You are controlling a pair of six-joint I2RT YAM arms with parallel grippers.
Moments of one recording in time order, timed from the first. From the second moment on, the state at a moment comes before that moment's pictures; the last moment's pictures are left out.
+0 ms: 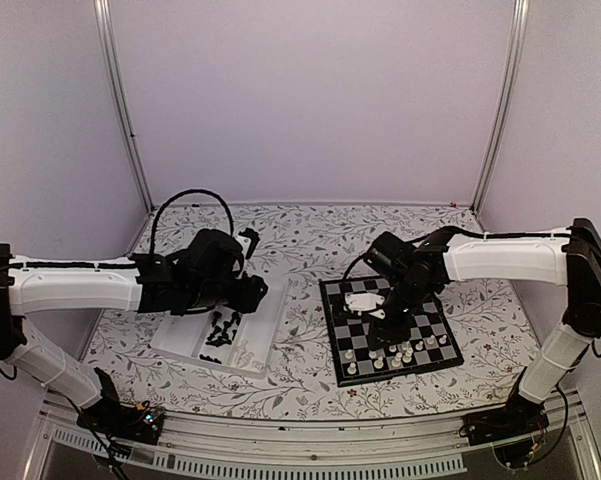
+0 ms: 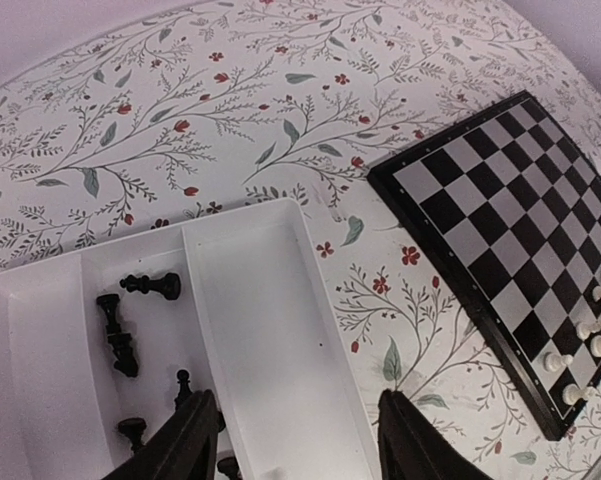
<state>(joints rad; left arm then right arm) -0.92 1.40 0.88 -0.23 -0.32 -0.38 0.84 1.67 1.14 -0.81 -0.26 -0.55</state>
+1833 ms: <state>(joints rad) -1.03 1.51 0.93 -0.59 -0.20 -0.63 0.67 1.66 1.33 -0.86 -0.39 -0.52</state>
